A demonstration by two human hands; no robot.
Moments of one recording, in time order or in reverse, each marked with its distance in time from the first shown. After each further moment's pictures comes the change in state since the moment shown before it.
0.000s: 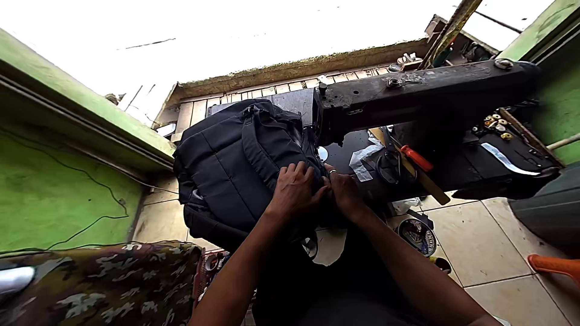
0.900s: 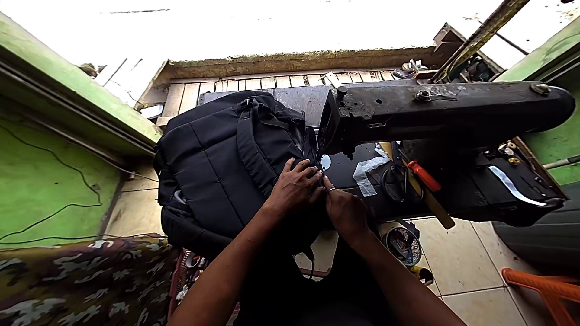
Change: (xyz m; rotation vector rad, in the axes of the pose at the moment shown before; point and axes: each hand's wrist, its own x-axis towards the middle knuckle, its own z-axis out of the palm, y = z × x) left_hand 0.036 -0.037 0.037 0.009 0.061 0.198; right_hand -0.002 0.009 0.032 -0.225 0.388 -0.186
